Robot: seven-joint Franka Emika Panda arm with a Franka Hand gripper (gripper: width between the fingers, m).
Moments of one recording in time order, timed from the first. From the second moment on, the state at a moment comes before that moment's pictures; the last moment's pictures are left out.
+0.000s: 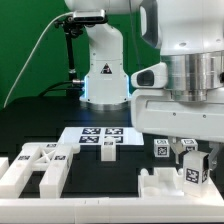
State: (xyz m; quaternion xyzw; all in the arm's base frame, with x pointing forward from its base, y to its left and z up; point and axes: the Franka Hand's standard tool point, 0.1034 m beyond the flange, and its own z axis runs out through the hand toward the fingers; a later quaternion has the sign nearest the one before) arm 0.647 0.122 0.076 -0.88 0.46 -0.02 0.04
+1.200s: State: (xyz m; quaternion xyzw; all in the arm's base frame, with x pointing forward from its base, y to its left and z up) arm 0.644 0.118 0.071 -0.97 0.24 -0.03 0.06
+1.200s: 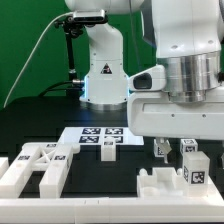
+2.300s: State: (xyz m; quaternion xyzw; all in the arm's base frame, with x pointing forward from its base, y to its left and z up) arm 0.651 0.116 0.071 -0.92 0.38 -0.05 0.06
